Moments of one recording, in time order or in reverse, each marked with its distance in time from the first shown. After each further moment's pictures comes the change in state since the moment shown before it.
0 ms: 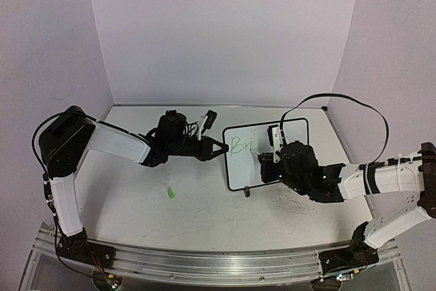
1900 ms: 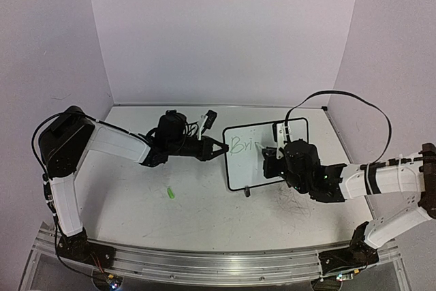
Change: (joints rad) left arm -0.002 -0.003 0.000 -0.002 -0.001 0.000; right arm -0.013 -0.011 -0.012 0.063 0.071 -0.032
